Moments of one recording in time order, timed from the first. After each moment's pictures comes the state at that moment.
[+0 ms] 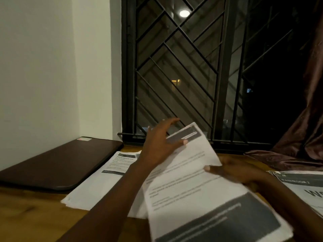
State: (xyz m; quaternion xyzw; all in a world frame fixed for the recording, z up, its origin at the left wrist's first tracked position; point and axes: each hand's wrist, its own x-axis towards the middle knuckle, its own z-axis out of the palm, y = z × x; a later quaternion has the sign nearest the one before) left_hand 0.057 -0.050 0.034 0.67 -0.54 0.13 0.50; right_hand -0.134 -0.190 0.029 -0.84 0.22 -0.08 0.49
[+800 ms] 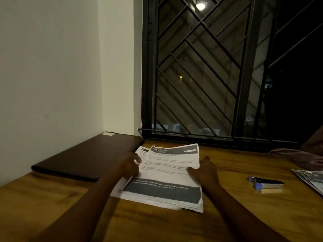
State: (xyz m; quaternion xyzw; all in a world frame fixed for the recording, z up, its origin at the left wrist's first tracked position) left_hand 0.173 0.059 -0.030 0.89 -0.29 -0.14 0.33; right_hand 0.013 -0.134 -0.063 -0.78 0.39 -0.32 0.36
